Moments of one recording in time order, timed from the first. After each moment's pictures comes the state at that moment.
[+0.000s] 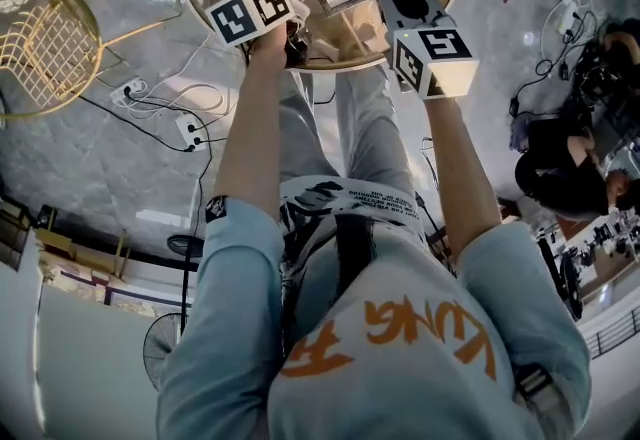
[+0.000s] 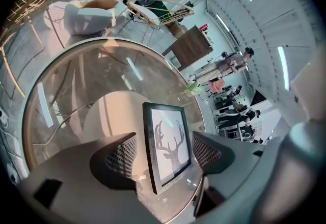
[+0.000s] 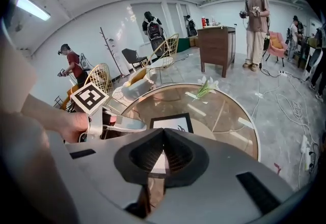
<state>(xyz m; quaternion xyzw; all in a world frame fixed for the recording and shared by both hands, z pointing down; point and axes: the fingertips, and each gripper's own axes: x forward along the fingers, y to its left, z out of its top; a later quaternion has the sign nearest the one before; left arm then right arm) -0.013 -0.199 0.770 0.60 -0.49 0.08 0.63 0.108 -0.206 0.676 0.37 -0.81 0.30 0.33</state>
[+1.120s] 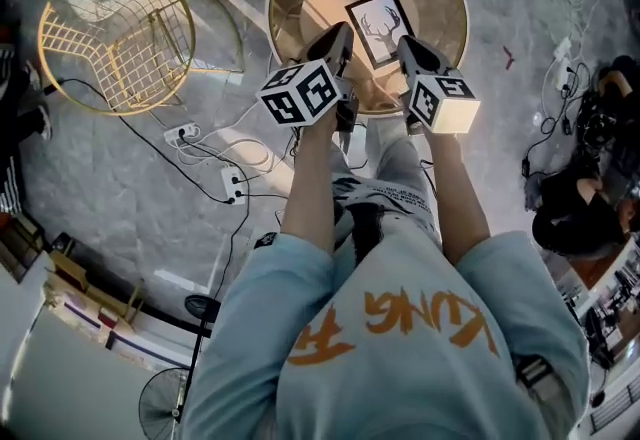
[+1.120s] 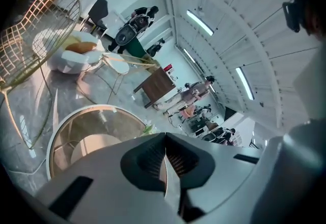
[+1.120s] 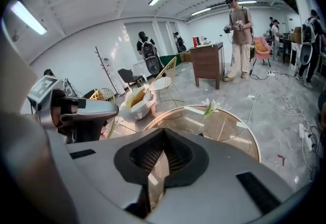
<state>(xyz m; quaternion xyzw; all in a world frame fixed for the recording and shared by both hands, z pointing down) -0.065 -0.212 0.567 0.69 -0.50 -0.08 0.51 0.055 -0.209 0.600 0.44 -0.80 0.32 0.25</state>
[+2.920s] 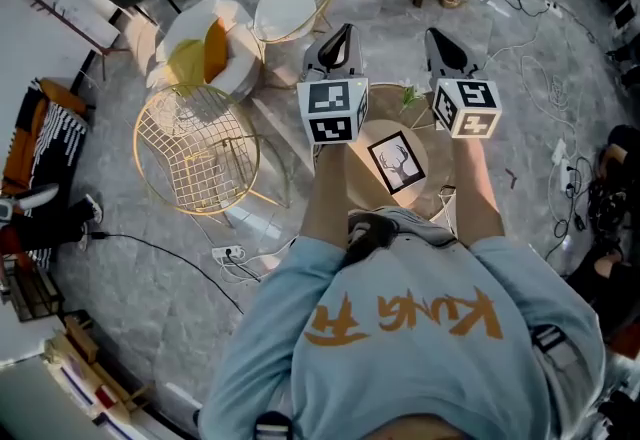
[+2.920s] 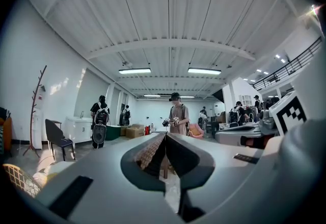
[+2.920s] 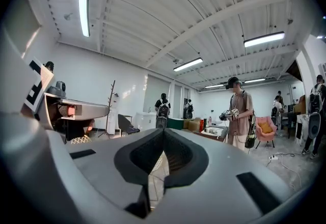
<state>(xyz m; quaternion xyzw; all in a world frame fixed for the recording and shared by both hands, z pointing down) -0.111 -0.365 0.248 0.79 -0.61 0.00 0.03 0.032 -0.394 0.266 0.49 -0.87 0.00 0.06</state>
